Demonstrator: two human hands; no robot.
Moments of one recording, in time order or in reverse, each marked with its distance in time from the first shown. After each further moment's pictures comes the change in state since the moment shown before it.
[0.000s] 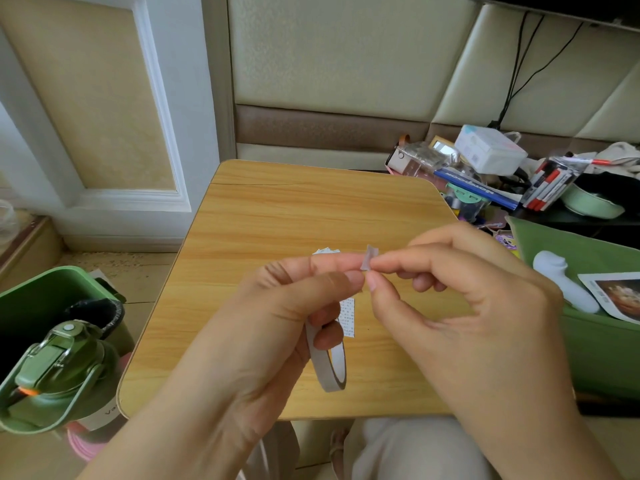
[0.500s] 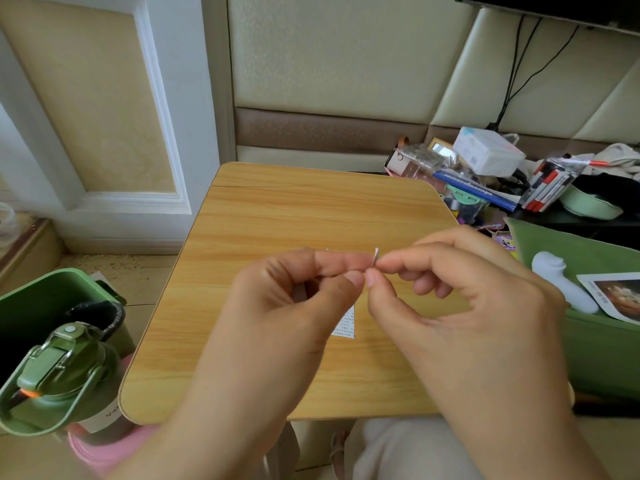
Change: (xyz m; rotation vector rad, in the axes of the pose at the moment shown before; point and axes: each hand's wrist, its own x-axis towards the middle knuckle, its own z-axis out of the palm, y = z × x) left_hand -0.008 -0.002 0.009 0.304 0.143 0.322; right_hand -0.001 -0.008 0.003 -0.045 0.076 0.066
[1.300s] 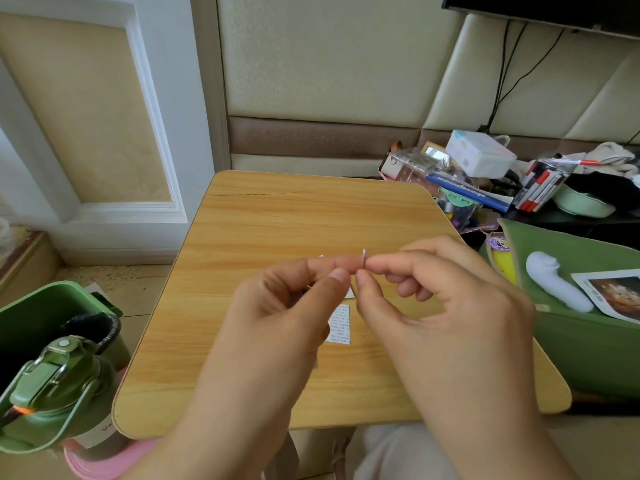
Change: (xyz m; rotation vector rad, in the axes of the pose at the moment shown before) left_hand 0.001 -0.009 0.006 -0.040 0.054 -0.047; right_hand -0.001 0.004 0.007 -0.027 0.045 0.039
